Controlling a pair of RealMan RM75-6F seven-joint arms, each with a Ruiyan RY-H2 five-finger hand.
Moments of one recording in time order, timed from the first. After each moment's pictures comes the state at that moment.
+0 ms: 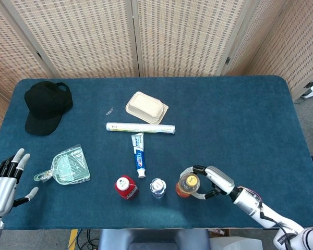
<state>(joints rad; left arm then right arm) -0.09 -1.10 -0.04 -1.70 1.54 1.53 0.16 0.55 -1.38 -0.14 -1.36 -1.84 1.27 0.96</state>
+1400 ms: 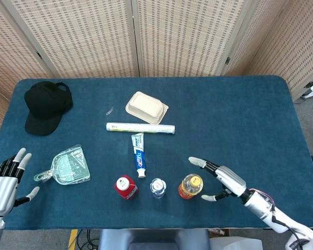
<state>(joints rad) -0.09 -1.10 -0.04 -1.69 1.54 1.52 0.15 0.52 -1.29 -0.19 -1.40 -1.81 1.33 0.84</state>
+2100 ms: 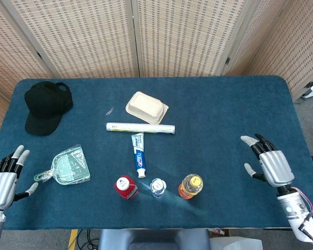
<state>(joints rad) -0.12 -1.15 -0.07 -1.59 1.48 1.48 0.10 0.33 -1.14 -0.04 -1.60 -1.44 1.44 0.02</state>
